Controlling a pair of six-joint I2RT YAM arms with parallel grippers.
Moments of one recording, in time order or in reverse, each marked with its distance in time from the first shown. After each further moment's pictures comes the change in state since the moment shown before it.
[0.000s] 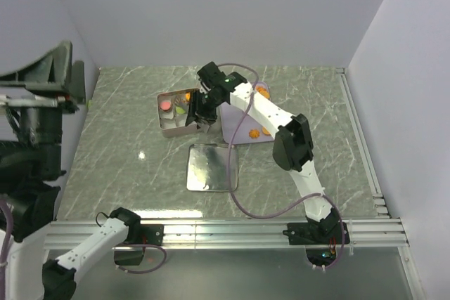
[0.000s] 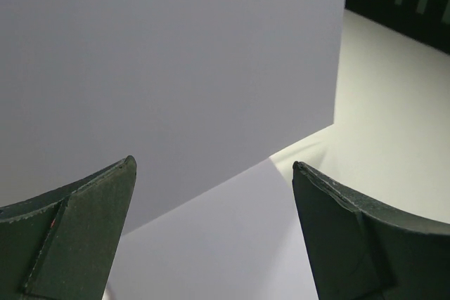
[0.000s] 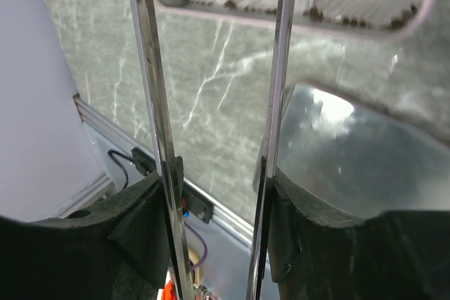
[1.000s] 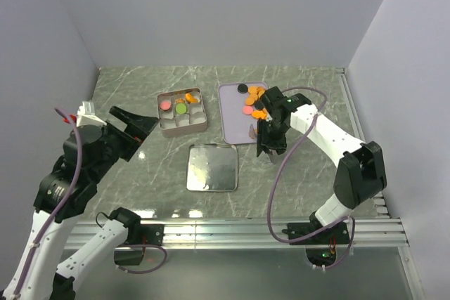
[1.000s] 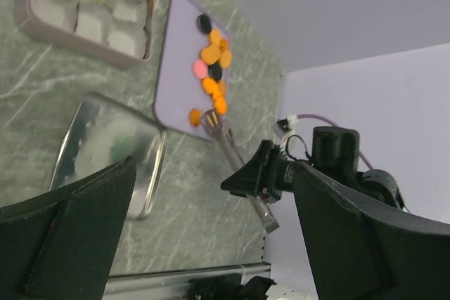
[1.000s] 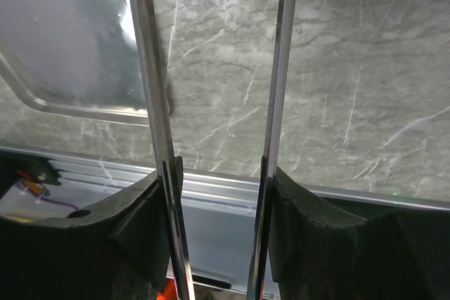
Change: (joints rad) left arm 0.000 -0.172 -0.492 -0.473 0.261 0.071; right arm -0.235 -0.733 -0.916 -0.169 0.268 -0.174
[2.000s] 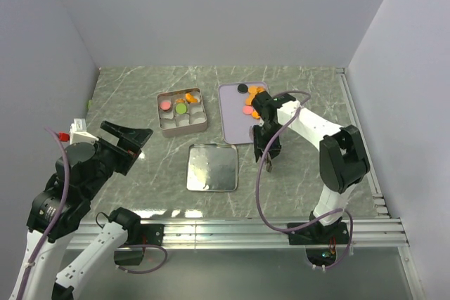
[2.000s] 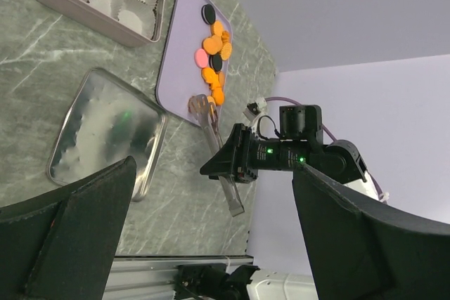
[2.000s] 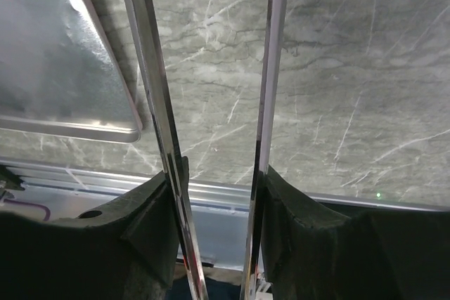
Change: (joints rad) left arm 0.000 -0.121 -0.079 -0.089 0.003 -0.103; right arm 0.017 0.180 0.031 -0.007 -0.001 -0.066
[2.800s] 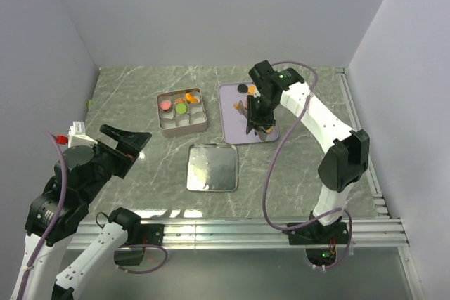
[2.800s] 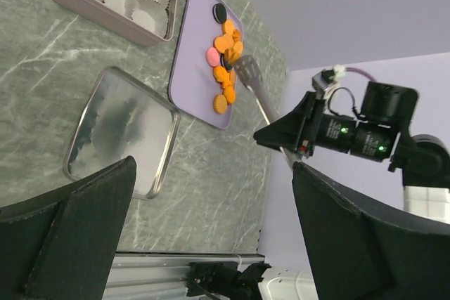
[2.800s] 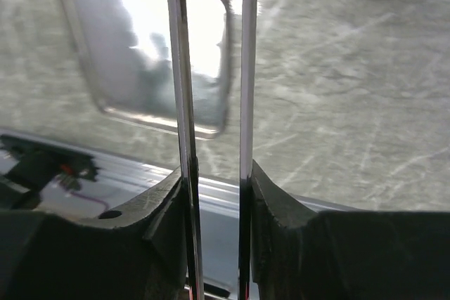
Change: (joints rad) left arm 0.000 -0.020 0.000 -0.037 -0.009 0.019; right arm 0.017 0.016 0.388 -0.126 -0.013 0.013
